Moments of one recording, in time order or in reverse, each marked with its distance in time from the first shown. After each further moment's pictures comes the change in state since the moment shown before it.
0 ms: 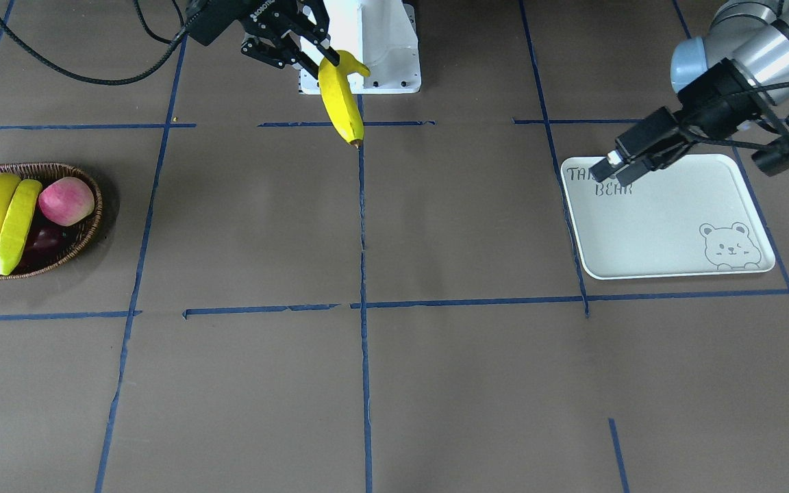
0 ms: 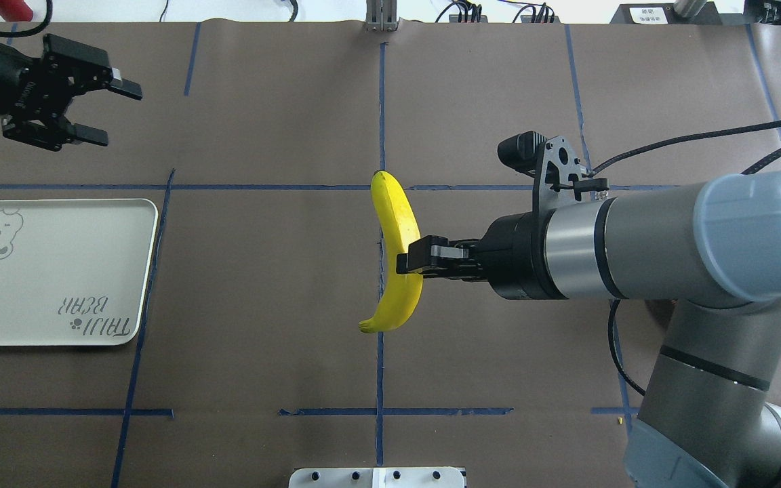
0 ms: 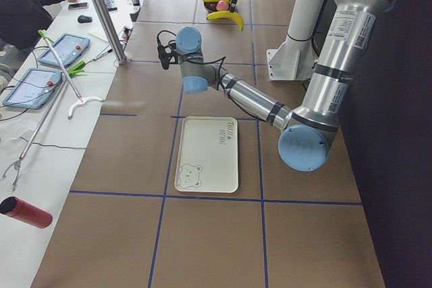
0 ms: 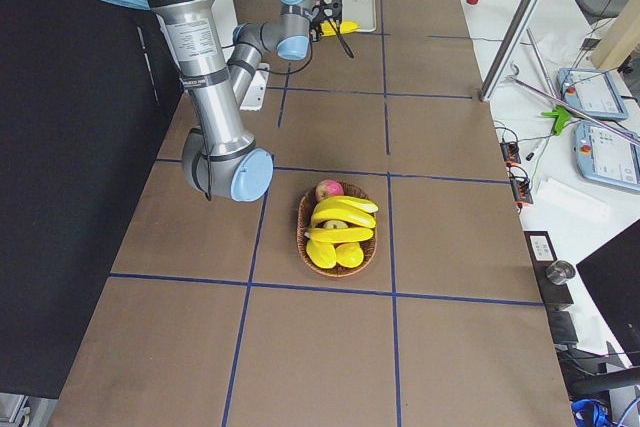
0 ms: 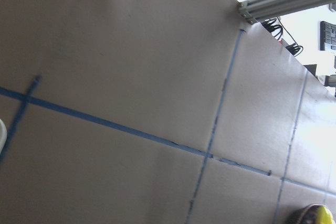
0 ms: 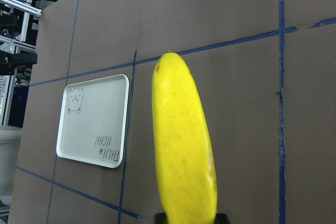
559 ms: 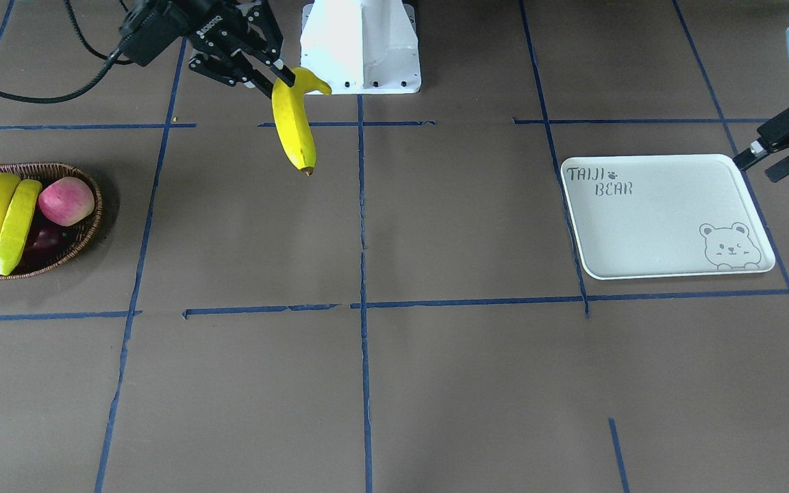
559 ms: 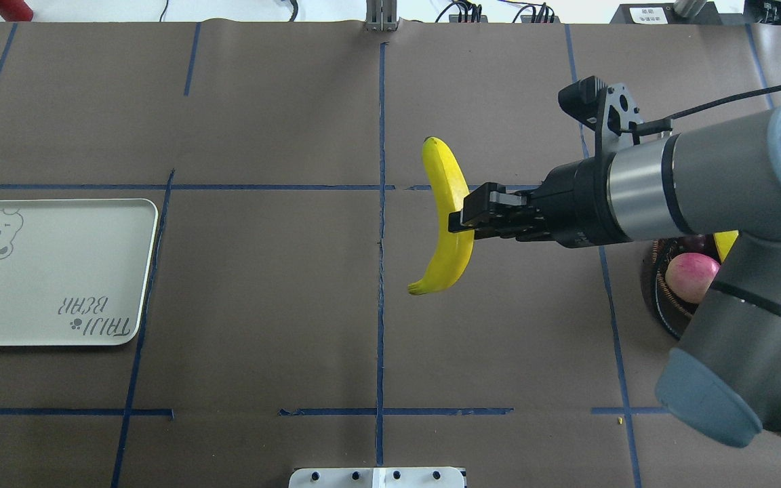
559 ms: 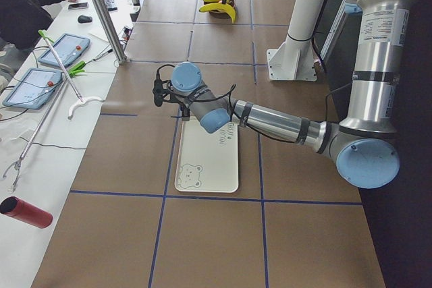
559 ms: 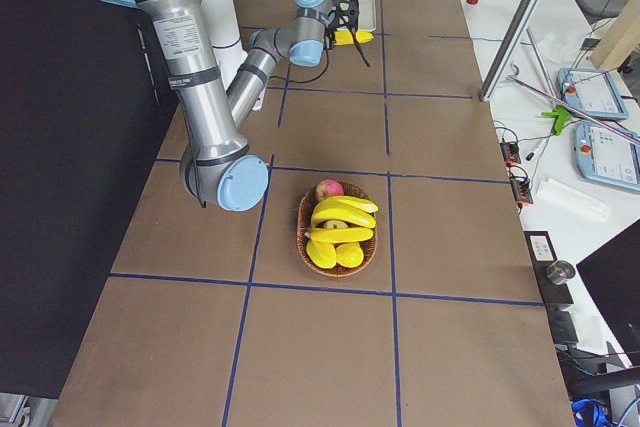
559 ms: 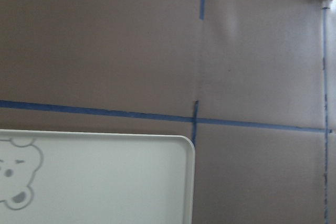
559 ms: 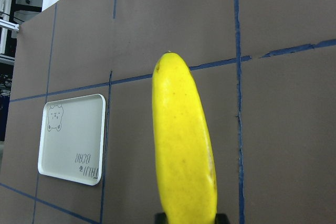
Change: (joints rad) left arm -0.247 0.251 0.014 0.217 -0.178 0.731; right arm 0.131 -0.057 -0.003 -0.001 0.118 -0.002
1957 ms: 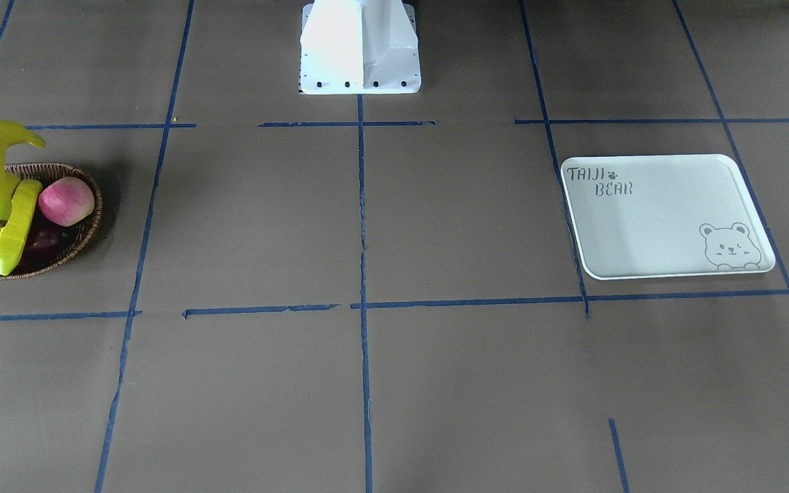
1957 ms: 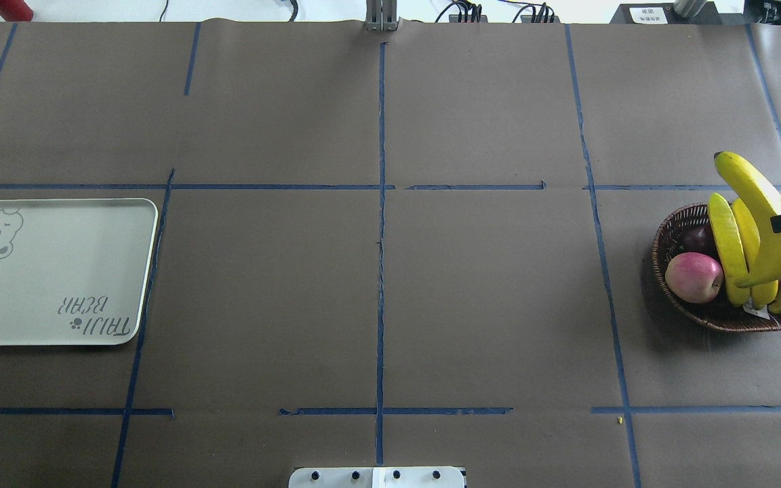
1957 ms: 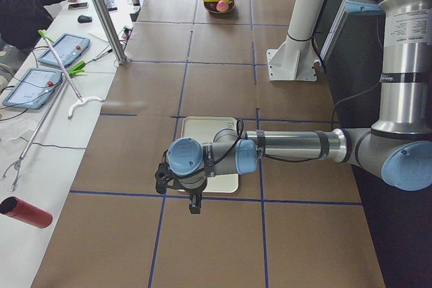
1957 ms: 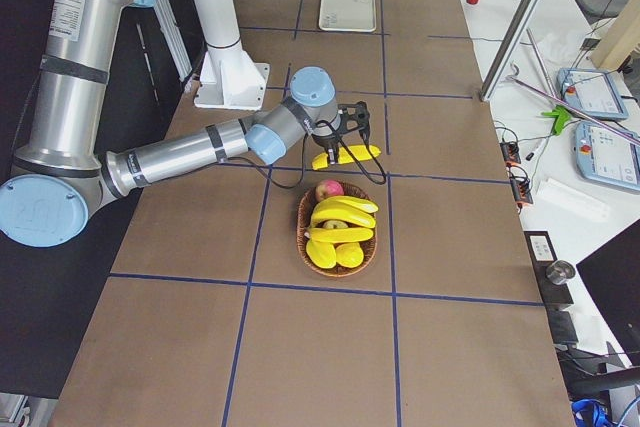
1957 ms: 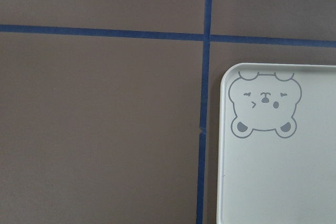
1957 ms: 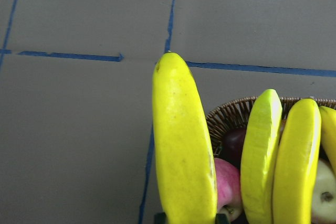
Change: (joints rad) left arm -0.330 0.134 0.127 0.814 0.155 1.183; right arm 0.612 -0.577 -0.047 -0.034 0.457 -0.796
